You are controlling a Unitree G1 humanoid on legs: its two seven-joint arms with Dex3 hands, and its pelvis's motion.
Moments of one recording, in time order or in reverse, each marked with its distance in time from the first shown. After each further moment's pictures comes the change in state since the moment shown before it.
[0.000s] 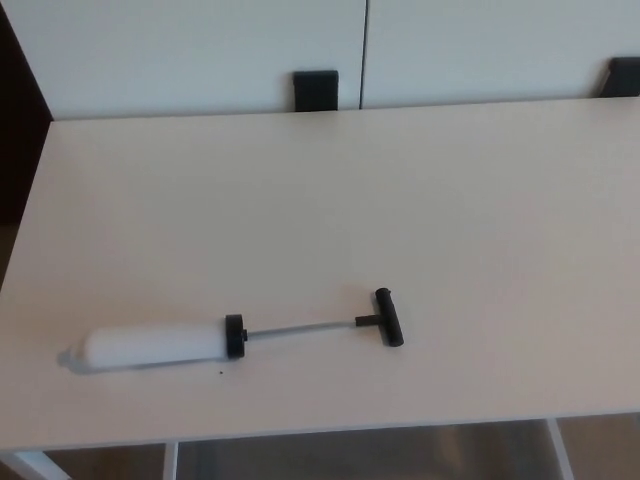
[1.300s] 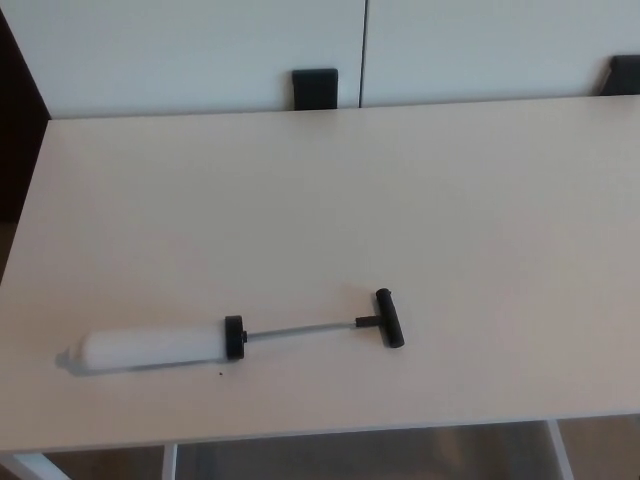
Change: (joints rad) left_arm -0.536 0.347 0.564 -0.335 -0.208 -0.242 0.030; right_arm 0.173 0.004 -0.007 -0.469 0.057 -0.113 0.068
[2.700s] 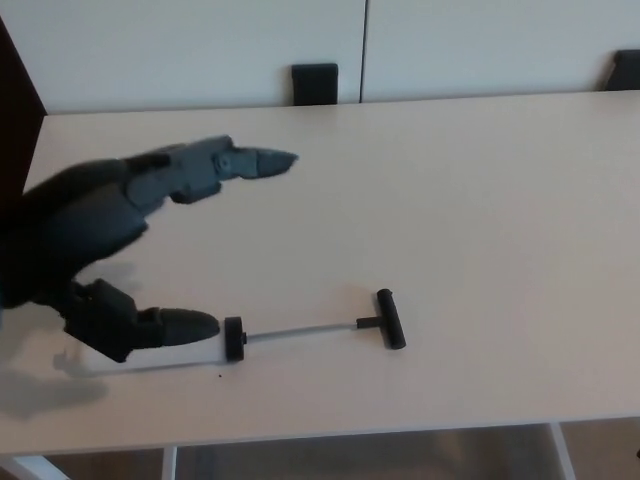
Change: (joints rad) left_arm -0.793 0.140 -0.792 0.205 0.523 0.133 0.023; right_arm 0.017 0.007 0.010 -0.109 0.002 -0.027 0.026
